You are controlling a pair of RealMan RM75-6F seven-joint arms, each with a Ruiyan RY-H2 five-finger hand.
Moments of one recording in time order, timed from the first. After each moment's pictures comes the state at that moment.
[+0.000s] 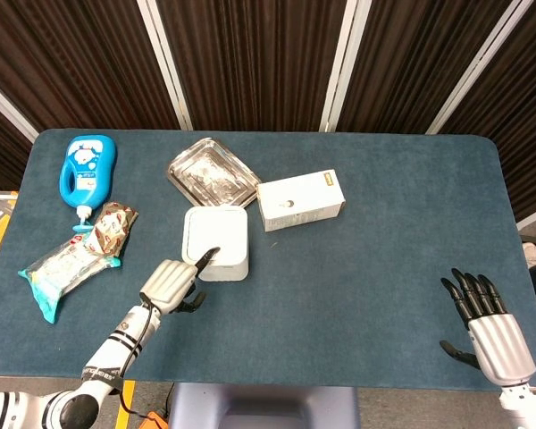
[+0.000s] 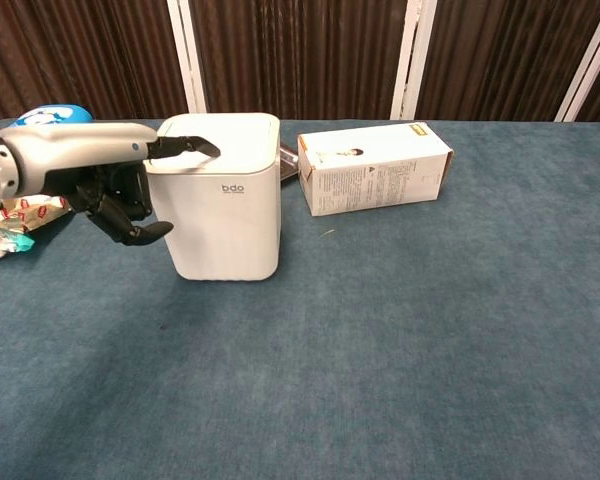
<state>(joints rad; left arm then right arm) -0.76 -1.30 -0.18 -2.04 0.75 1.00 0.64 0.01 -1.12 -0.04 -1.64 -1.73 1.58 -0.09</state>
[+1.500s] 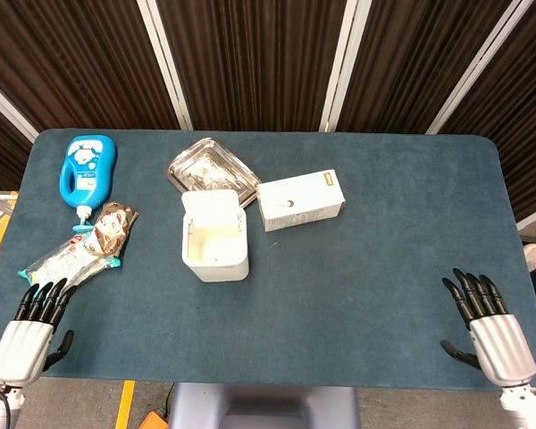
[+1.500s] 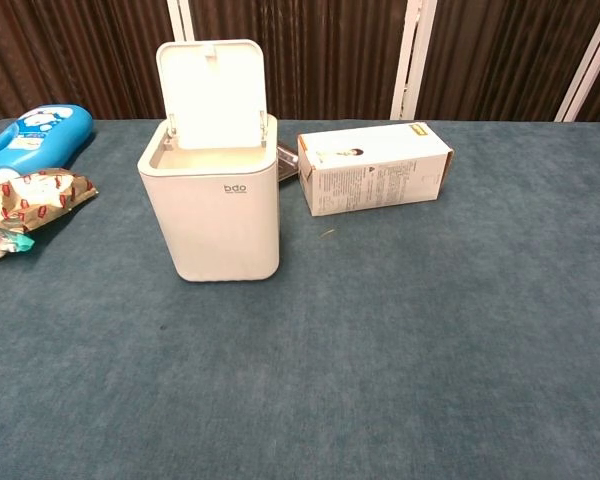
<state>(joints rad) -0.13 -1.21 0.14 -1.56 1.59 1.61 0.21 0.01 -1.11 -0.04 -1.65 -1.73 1.58 -0.09</state>
